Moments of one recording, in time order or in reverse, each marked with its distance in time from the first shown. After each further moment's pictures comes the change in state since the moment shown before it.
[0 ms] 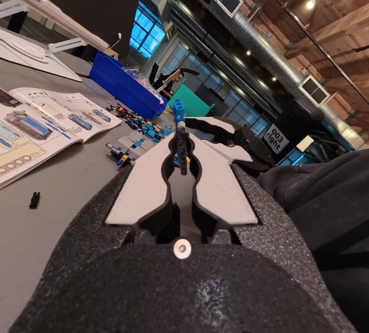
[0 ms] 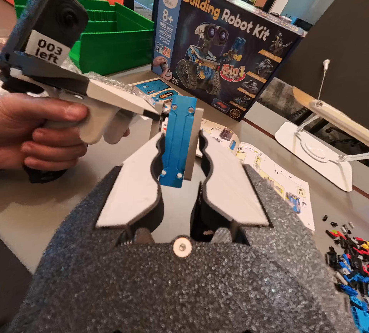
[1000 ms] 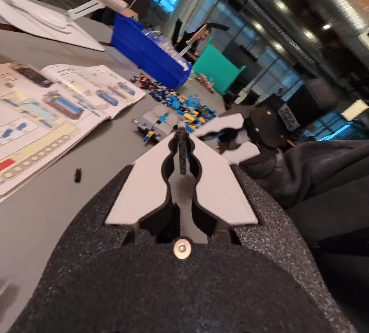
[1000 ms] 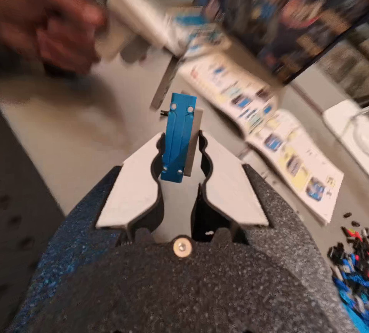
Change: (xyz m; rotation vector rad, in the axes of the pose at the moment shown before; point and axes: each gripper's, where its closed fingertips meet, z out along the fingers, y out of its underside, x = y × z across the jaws) left arm -0.026 0.018 -0.004 -0.204 -0.138 0.074; right arm -0.013 0.070 -0.014 -0.243 -0.261 -0.126
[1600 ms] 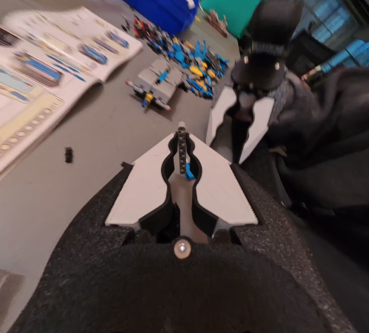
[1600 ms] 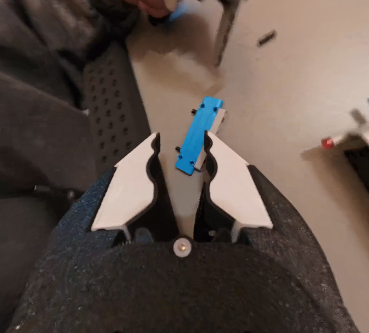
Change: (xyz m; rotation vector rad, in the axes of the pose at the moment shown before) left arm -0.003 0.044 0.009 -0.272 -0.034 0.078; right arm -0.068 0.047 -0.030 -0.232 -0.759 0.351
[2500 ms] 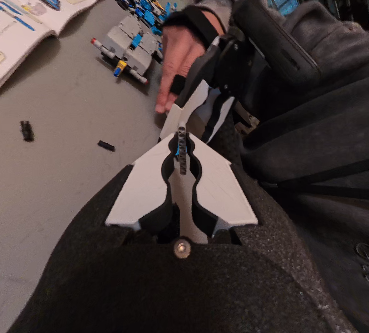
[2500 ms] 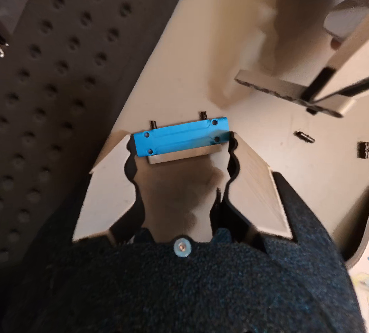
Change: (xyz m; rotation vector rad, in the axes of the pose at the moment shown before) left arm 0.012 0.019 -0.009 -0.143 0.202 -0.151; right arm 0.019 0.015 0.028 -0.444 -0.134 -0.947
